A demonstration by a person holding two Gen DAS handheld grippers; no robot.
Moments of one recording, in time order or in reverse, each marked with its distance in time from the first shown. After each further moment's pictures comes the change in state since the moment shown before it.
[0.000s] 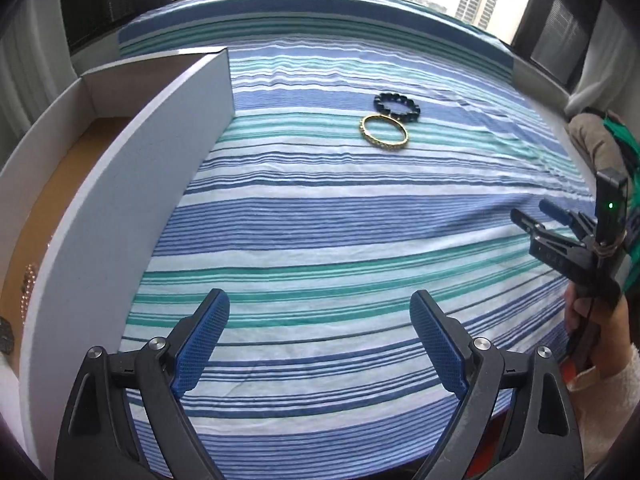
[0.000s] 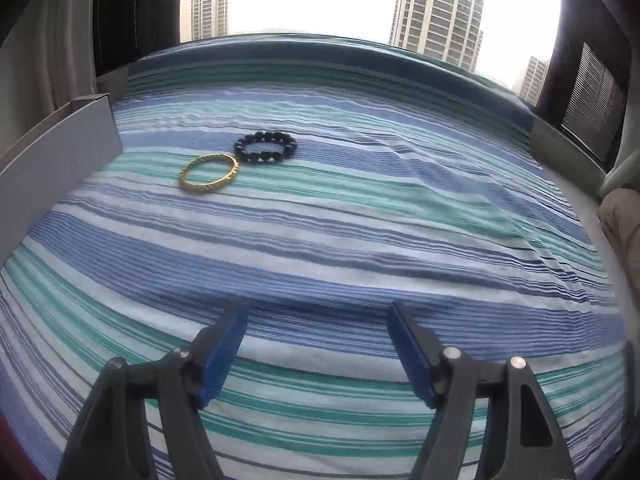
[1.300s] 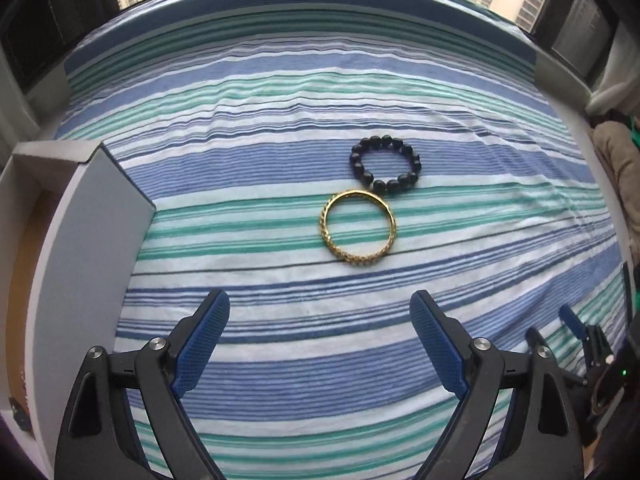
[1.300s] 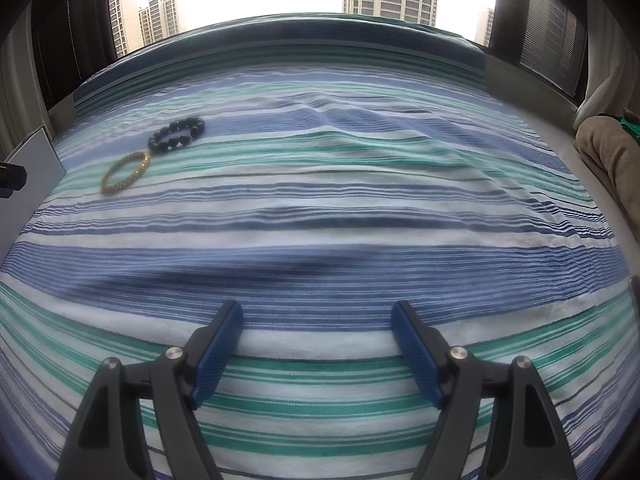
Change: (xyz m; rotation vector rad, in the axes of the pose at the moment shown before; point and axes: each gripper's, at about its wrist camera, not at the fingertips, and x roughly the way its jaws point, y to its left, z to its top) left arm 0.100 -0.060 0.147 0.026 0.082 0.051; right arm 0.020 -0.058 -0.025 0.165 0.066 -0.022
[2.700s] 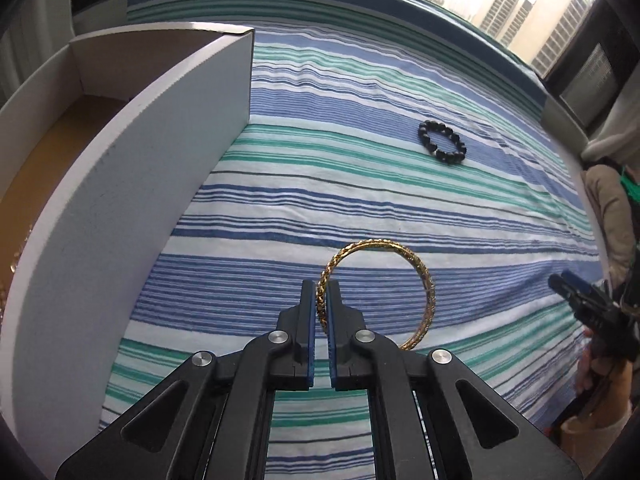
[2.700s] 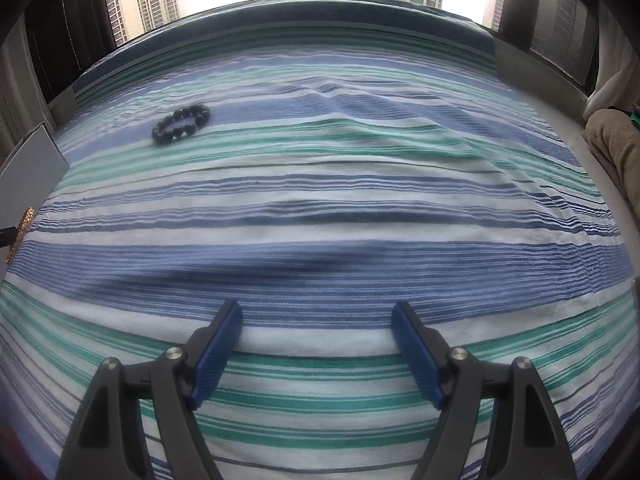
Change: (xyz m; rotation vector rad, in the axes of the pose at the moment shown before) left arm -0.035 0.109 -0.112 -0.182 -0.048 -0.112; right arm 0.002 0.001 0.022 0.006 0.103 0.087
